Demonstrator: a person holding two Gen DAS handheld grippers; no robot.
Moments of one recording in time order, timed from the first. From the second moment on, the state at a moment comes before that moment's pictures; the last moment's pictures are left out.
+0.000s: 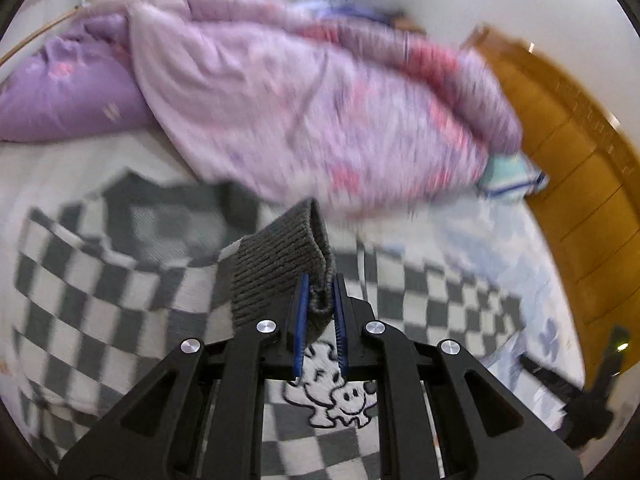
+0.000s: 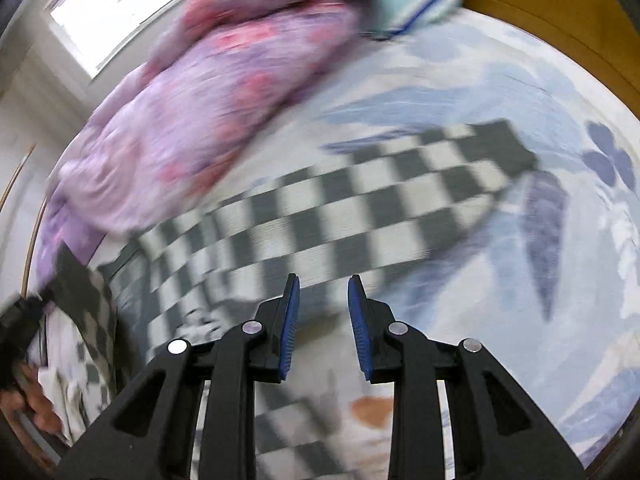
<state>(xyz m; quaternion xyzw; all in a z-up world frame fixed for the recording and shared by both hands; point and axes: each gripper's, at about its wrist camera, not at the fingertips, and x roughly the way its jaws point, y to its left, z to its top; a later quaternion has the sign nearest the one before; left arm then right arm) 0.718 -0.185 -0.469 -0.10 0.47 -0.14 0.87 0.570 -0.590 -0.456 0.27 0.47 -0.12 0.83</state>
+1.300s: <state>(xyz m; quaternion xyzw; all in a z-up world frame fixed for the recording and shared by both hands) 0.688 -0.040 -0.561 -0.13 0.60 -0.06 0.78 0.610 -0.630 -0.490 0.29 0.39 -0.18 0.86</state>
